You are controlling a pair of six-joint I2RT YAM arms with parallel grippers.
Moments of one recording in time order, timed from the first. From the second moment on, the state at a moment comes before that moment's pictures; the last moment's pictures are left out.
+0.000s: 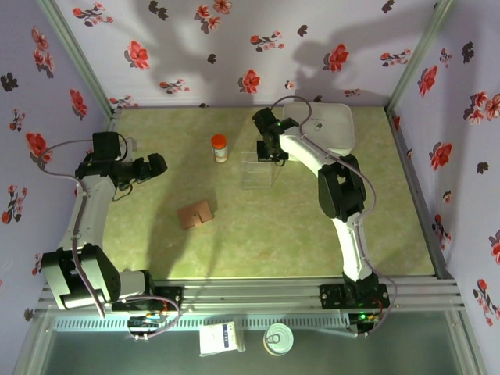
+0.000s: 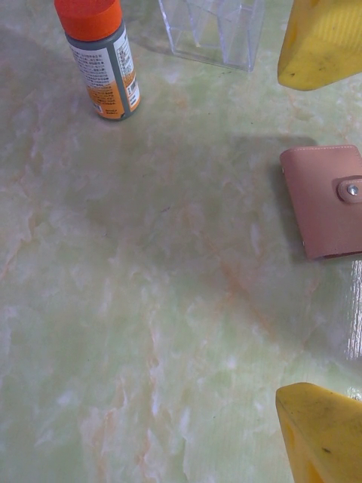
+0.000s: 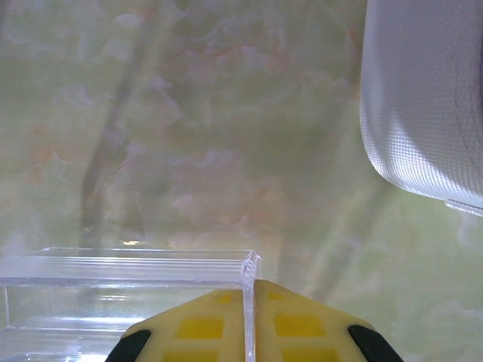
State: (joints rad) left arm 0.11 1.29 1.11 -0.80 0.27 -0.27; right arm 0.54 2.24 1.94 -0.91 0.11 0.49
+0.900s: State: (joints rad) left arm -0.22 1.50 1.08 -0.67 0.27 -0.39; right arm 0.54 1.90 1.67 -0.82 0.08 0.51
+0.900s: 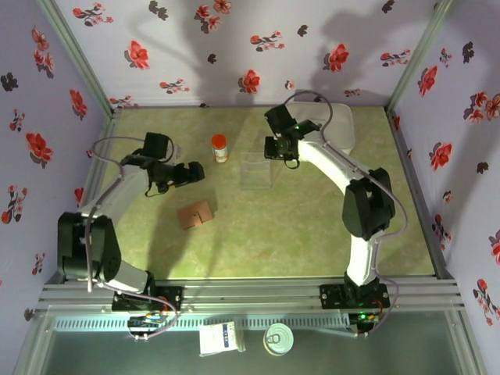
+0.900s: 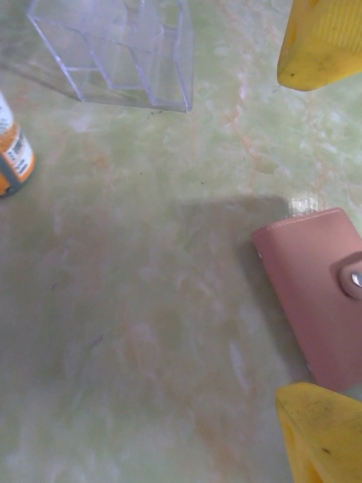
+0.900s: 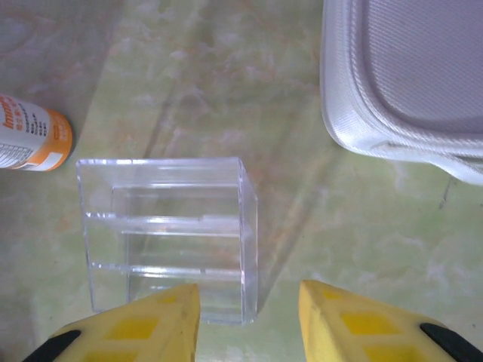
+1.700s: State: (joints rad) left arm -0.31 1.66 0.96 -0.64 0.29 -0.38; right arm 0.54 1.80 1.43 -0.73 0.09 0.51
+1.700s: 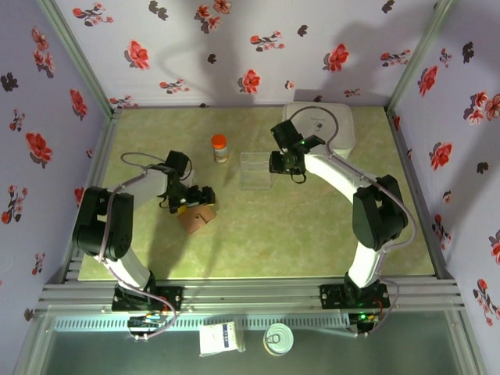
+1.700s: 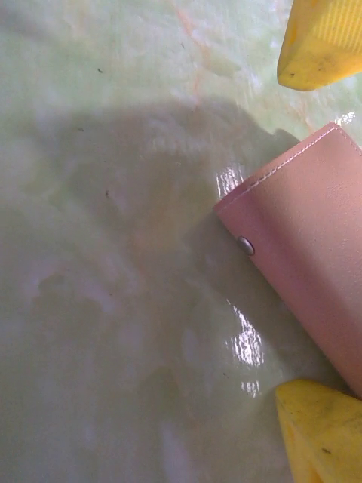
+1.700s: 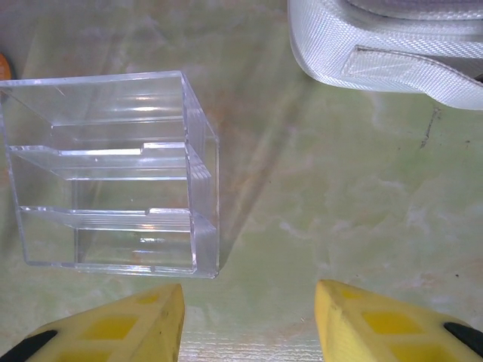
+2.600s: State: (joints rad) left arm -0.62 1.72 1.06 -0.87 0.00 -0.52; right arm 0.54 1.77 1.40 -0.72 0.09 0.50
